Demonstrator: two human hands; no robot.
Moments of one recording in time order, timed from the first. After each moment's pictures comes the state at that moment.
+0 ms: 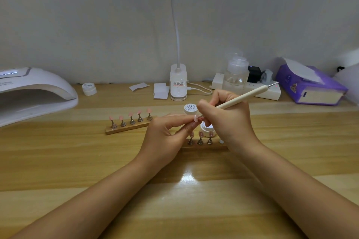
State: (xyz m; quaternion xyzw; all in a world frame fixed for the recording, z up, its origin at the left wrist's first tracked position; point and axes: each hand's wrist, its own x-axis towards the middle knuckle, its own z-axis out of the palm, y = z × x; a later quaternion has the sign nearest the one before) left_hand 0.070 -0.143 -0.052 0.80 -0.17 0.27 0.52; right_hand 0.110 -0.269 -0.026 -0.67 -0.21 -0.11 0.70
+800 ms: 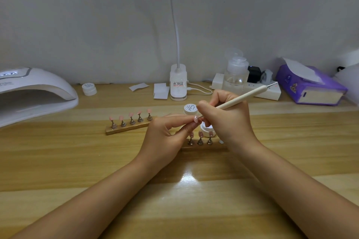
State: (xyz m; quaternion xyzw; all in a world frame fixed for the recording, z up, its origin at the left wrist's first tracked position) left_hand 0.071 -0.143 -0.053 0.79 -0.18 0.27 0.51; right_hand 0.109 -0.268 -0.026 -0.67 -0.22 -0.11 0.70
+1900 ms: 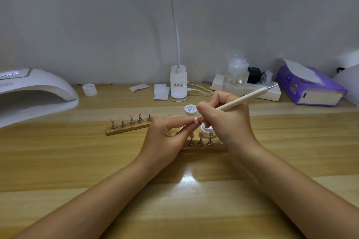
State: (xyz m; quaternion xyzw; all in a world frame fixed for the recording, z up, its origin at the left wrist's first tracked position) left_hand 0.071 -0.144 -0.053 0.79 -0.18 0.27 0.52; right_hand 0.108 -0.268 -0.026 -0.66 -0.22 -0.11 0.71
